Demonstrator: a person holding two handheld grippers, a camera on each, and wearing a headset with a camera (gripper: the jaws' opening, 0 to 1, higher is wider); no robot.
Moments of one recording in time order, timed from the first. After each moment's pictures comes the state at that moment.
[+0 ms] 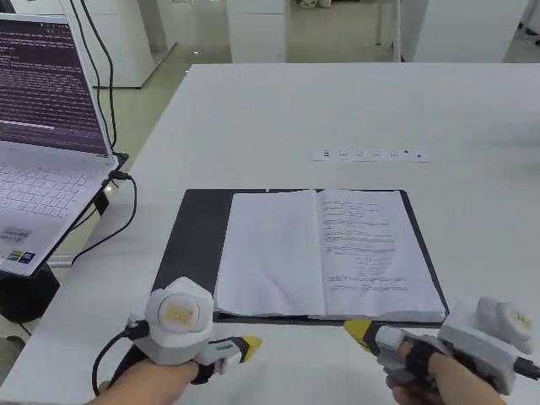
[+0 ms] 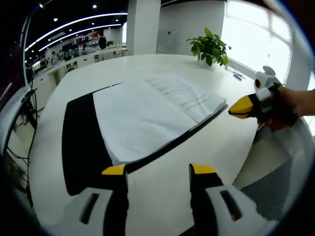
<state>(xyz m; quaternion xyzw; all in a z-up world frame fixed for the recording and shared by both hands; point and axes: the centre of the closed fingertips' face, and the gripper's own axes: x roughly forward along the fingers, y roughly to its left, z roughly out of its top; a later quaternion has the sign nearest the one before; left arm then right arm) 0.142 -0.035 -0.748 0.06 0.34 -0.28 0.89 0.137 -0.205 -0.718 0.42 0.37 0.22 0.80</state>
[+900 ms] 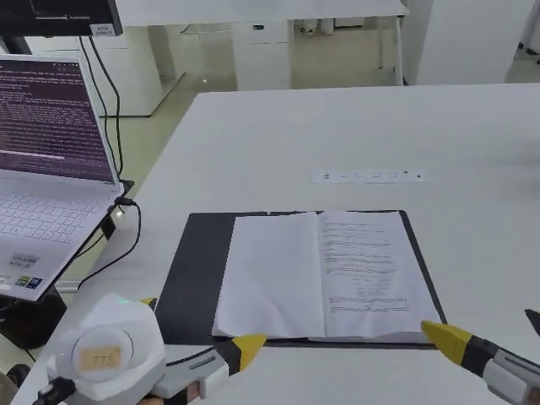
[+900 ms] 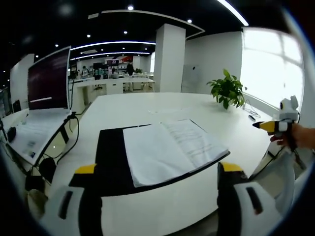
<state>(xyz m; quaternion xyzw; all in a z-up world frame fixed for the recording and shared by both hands) 0.134 -0.012 -0.643 -0.02 0.22 -0.17 0.96 0.132 -0.321 -0.630 0.11 0.19 0.21 0.95</state>
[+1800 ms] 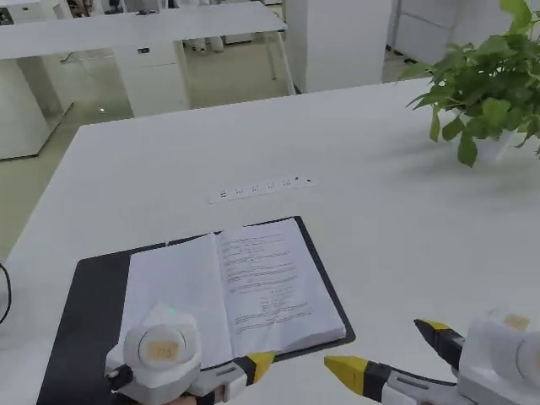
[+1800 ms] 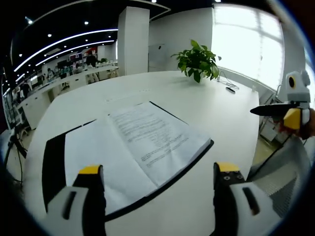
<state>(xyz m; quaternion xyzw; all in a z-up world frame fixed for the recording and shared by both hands) 0.195 -0.188 -0.718 0.06 0.28 -0.31 0.91 0.105 -0.334 -0.656 0.13 0.22 0.20 0.95</state>
